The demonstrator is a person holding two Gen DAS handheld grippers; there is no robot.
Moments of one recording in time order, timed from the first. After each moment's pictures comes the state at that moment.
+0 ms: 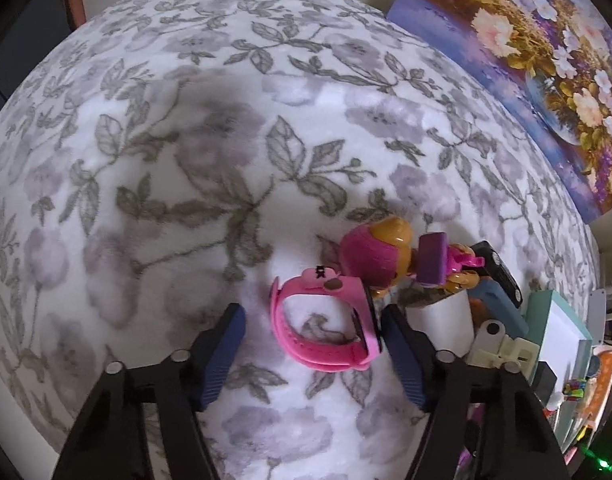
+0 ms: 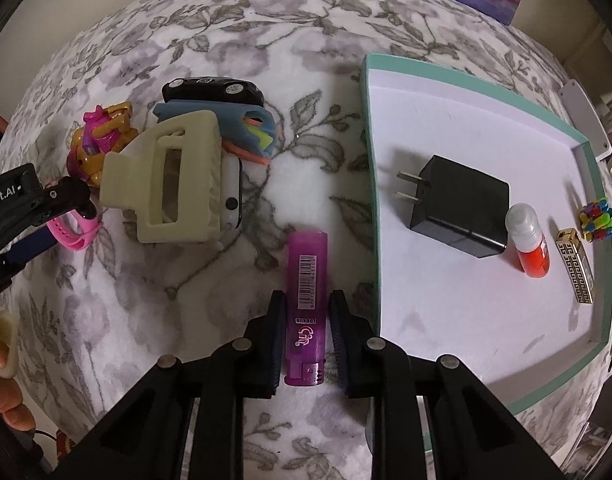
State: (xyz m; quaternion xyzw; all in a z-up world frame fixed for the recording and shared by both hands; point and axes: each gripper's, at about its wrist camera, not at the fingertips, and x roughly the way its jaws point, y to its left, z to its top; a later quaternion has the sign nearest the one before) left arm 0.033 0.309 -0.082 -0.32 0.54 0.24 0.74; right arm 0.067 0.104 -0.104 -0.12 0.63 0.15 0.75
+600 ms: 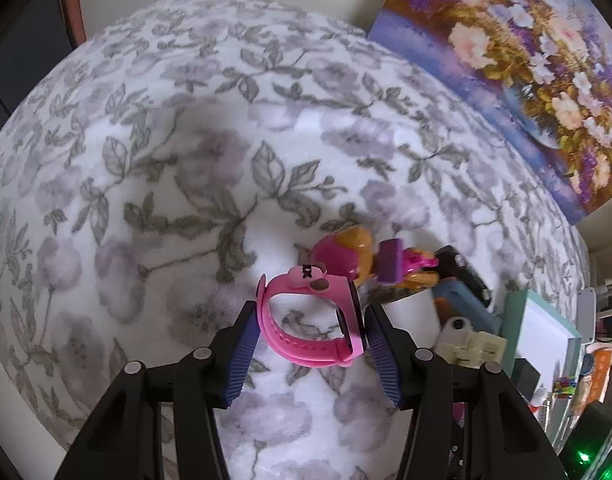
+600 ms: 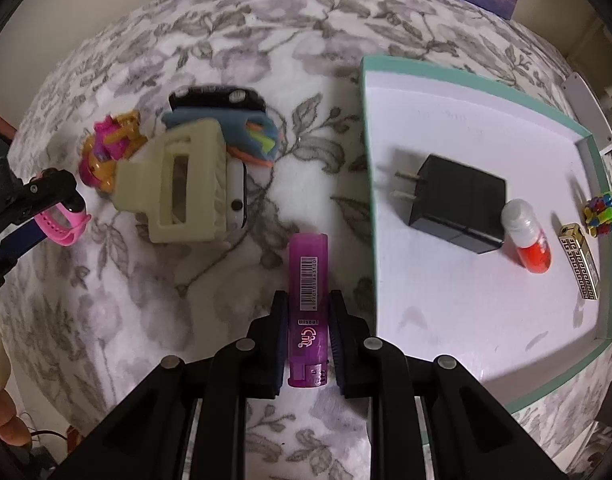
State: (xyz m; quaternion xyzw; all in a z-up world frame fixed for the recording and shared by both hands) left arm 0.029 0.301 -0.051 -0.31 0.52 0.24 0.76; right arm 0.066 0.096 -0.092 -0.09 0.64 0.16 0.75
